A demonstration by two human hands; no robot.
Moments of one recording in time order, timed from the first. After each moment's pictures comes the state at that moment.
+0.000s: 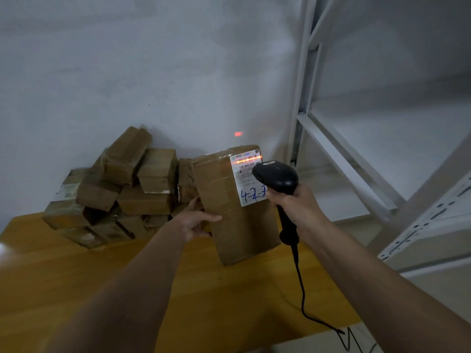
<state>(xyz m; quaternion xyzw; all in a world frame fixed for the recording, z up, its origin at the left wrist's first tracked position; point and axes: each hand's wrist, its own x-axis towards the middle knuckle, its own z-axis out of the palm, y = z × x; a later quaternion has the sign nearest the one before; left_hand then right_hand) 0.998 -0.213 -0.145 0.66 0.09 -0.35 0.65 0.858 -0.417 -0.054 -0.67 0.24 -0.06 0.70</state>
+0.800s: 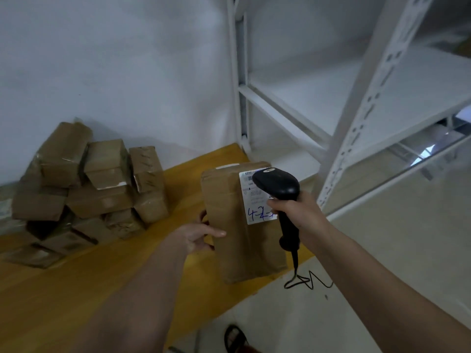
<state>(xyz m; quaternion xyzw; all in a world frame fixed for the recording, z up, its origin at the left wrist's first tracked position) 0.908 -0.242 -0.194 0.65 0.03 -0.53 0.55 0.734 -0.407 -0.086 -0.62 0.38 -0.11 0.68</state>
